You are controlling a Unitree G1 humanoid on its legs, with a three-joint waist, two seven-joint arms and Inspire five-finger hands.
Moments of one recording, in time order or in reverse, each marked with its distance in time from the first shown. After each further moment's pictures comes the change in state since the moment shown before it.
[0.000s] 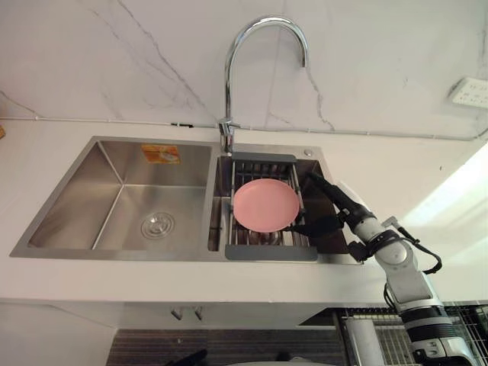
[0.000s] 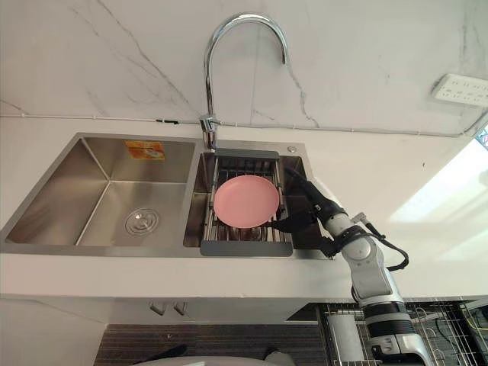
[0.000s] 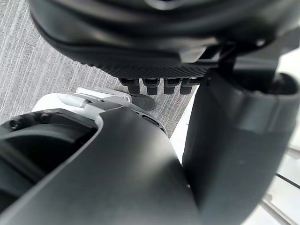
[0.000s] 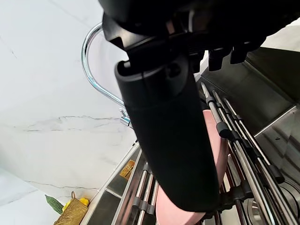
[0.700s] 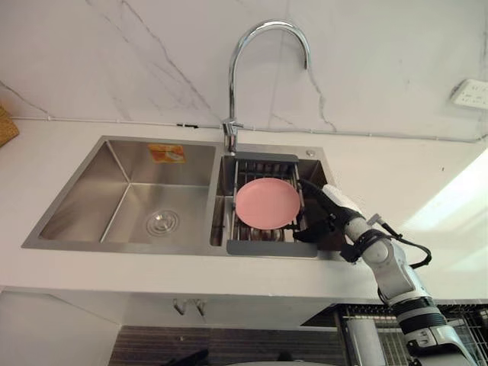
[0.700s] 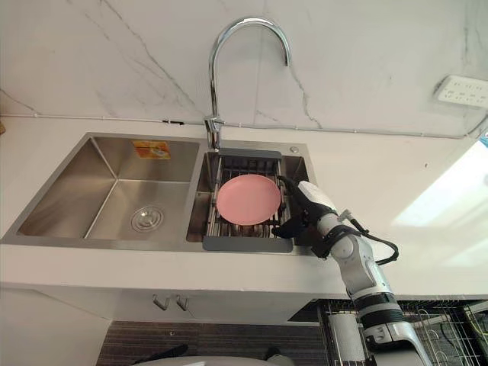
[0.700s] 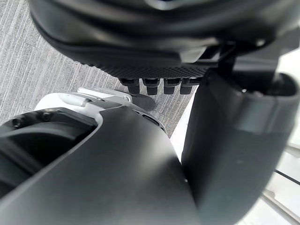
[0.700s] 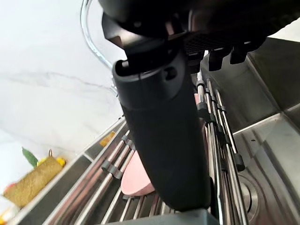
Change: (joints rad) left arm 0.000 -0.006 -0.002 -0.029 0.021 0.013 -0.001; right arm -0.061 -0.002 0.076 0.092 -0.277 -0.099 -0.058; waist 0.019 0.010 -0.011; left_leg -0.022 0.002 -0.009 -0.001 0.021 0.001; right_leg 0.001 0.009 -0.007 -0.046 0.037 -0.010
